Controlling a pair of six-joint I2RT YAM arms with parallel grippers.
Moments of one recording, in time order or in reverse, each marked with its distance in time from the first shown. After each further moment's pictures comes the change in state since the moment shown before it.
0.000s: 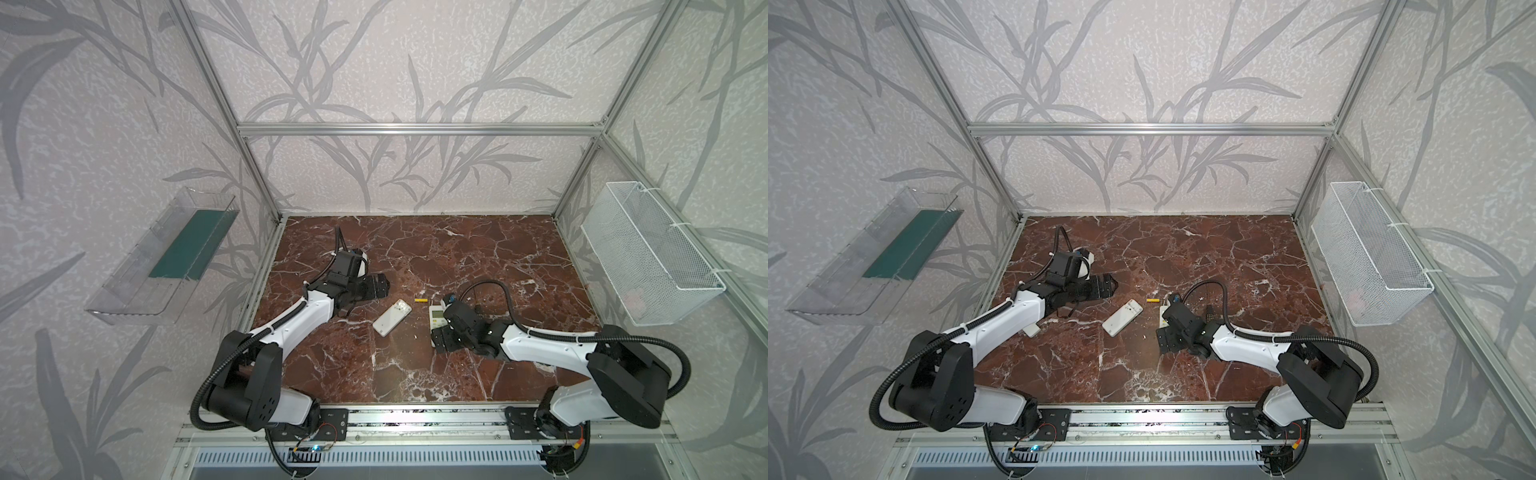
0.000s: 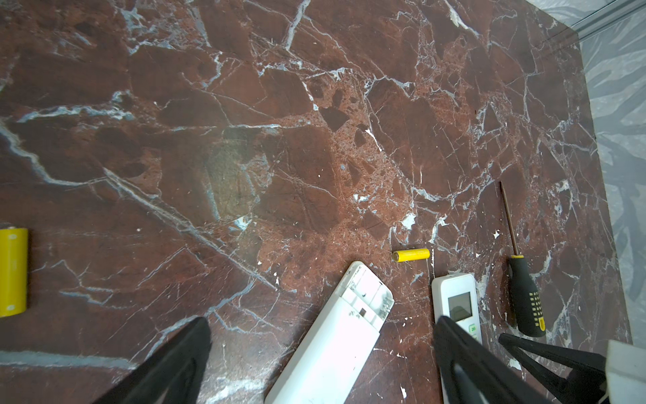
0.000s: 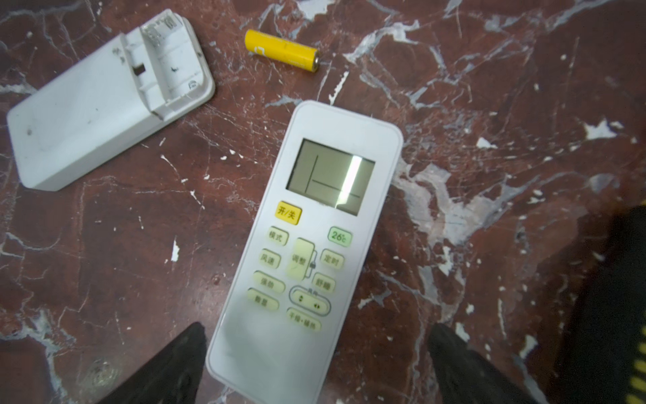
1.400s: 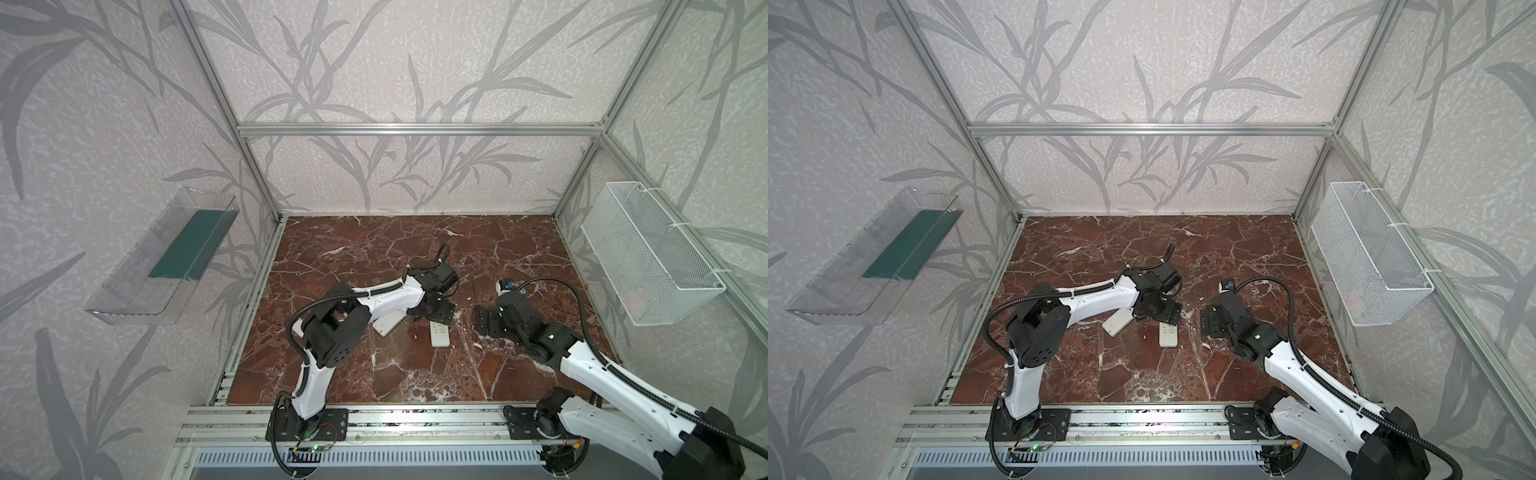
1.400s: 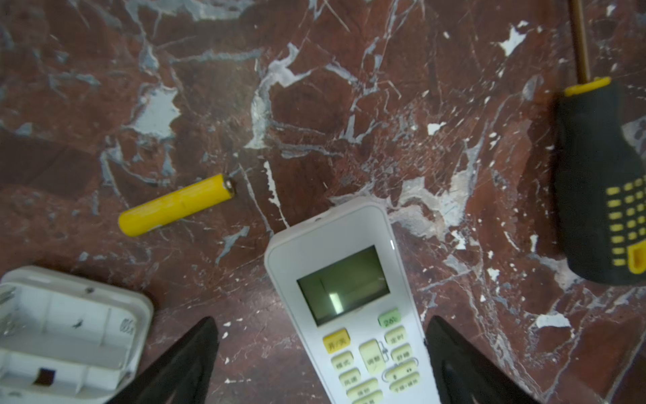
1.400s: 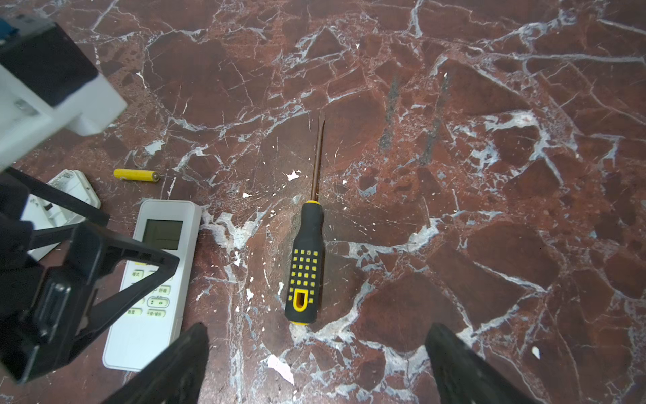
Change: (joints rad) left arm -0.524 0.625 0.630 -0.444 -0.179 -0.044; right arm -0.274 -0.512 -0.051 -0.350 0.156 -0.057
